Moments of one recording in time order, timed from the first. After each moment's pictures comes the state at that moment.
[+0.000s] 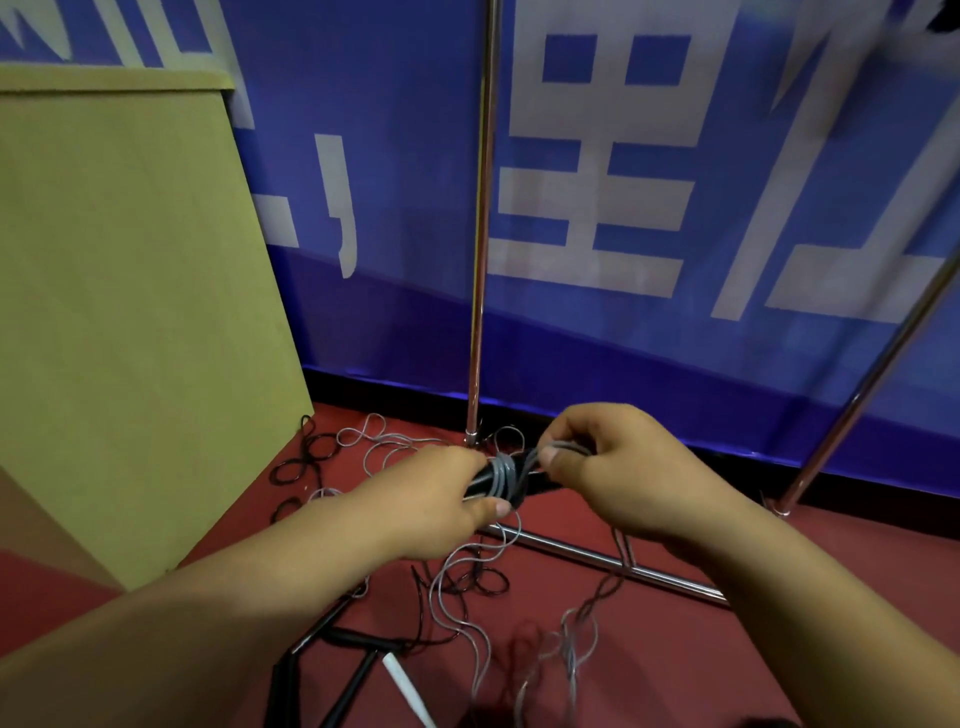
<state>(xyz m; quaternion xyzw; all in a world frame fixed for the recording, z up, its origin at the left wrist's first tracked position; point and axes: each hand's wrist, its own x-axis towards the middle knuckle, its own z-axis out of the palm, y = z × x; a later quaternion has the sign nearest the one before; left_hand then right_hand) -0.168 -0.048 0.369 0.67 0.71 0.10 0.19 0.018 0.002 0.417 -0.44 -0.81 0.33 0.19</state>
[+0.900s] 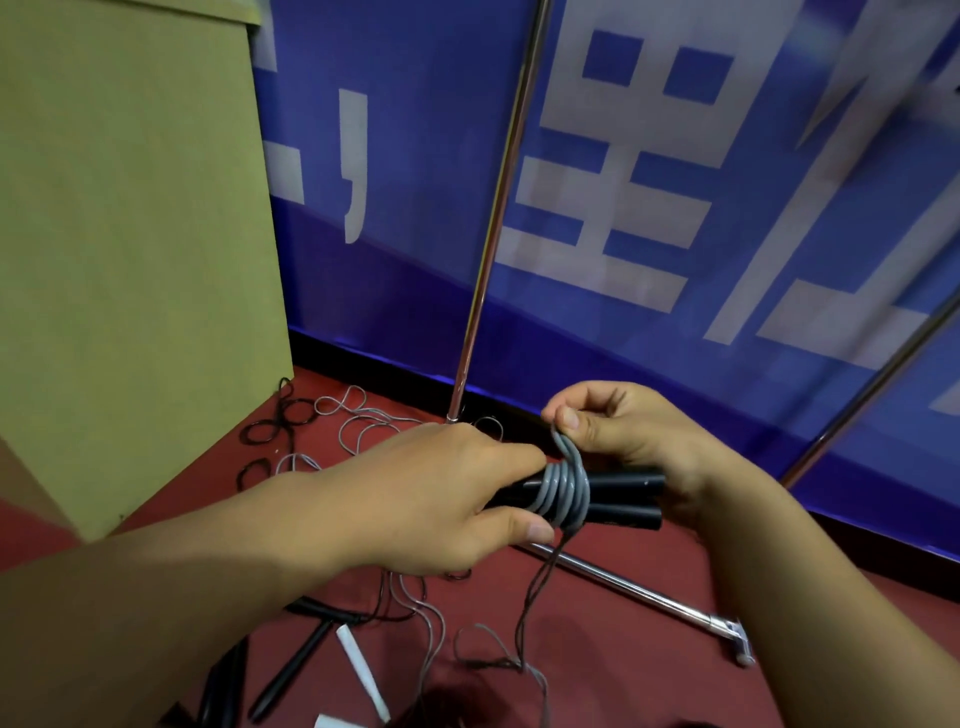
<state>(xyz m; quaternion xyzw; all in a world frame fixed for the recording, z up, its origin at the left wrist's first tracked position) -0.154 -0.086 0.404 0.82 0.54 0.19 0.07 0.025 0.035 0.418 -0.32 -0.67 0.64 0.19</state>
